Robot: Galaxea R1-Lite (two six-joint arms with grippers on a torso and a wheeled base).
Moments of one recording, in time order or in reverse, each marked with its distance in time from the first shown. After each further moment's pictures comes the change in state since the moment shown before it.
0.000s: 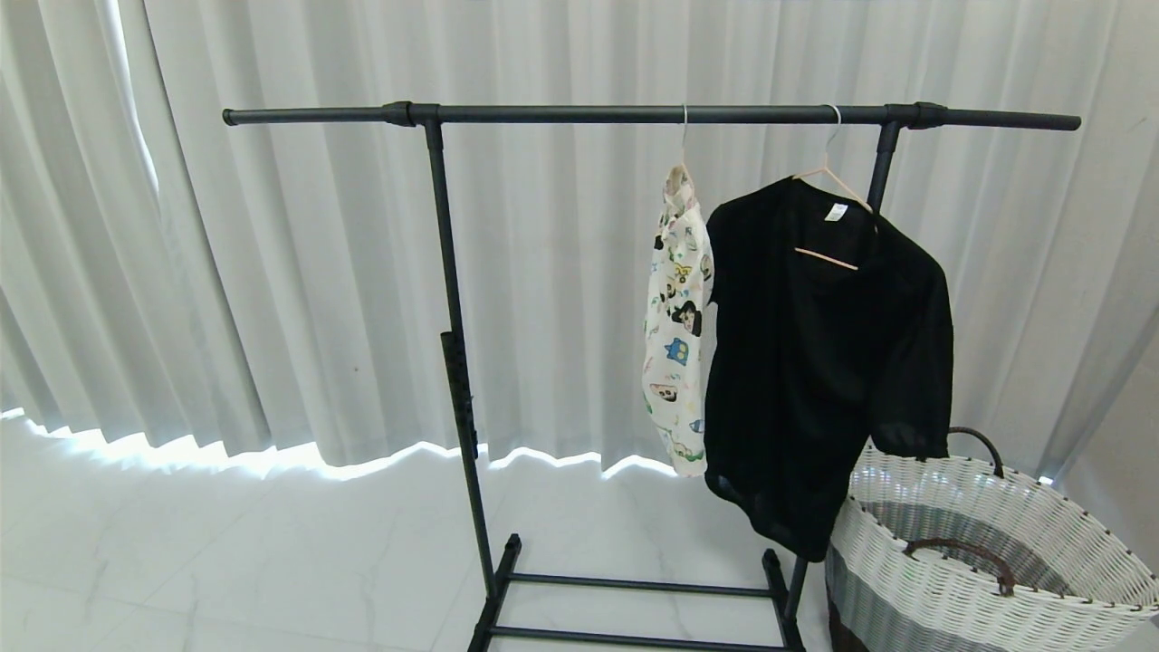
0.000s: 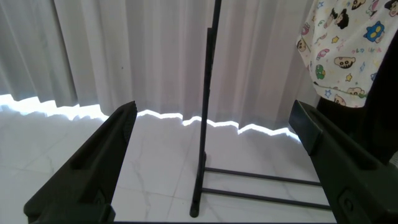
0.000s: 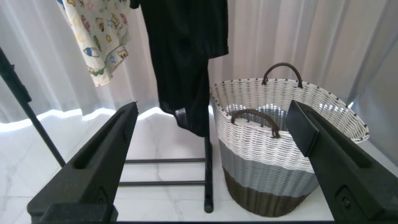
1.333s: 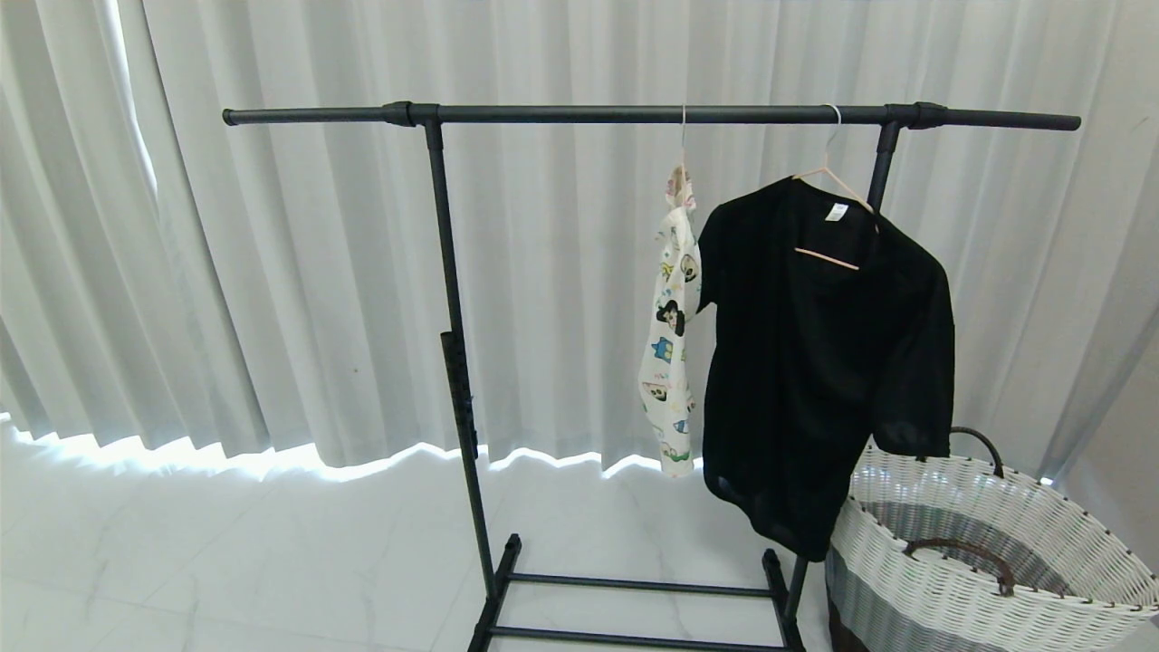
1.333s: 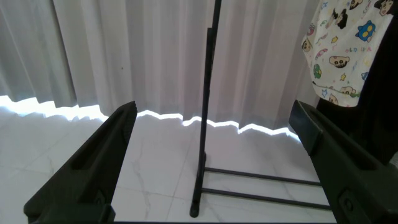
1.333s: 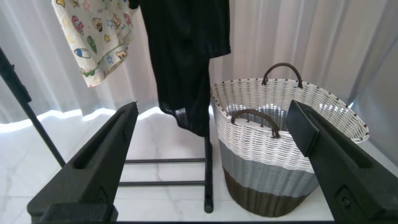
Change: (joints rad) left arm 0.000 0.000 0.000 0.000 0.000 0.000; right arm 0.000 0.000 0.000 0.000 0.000 0.000
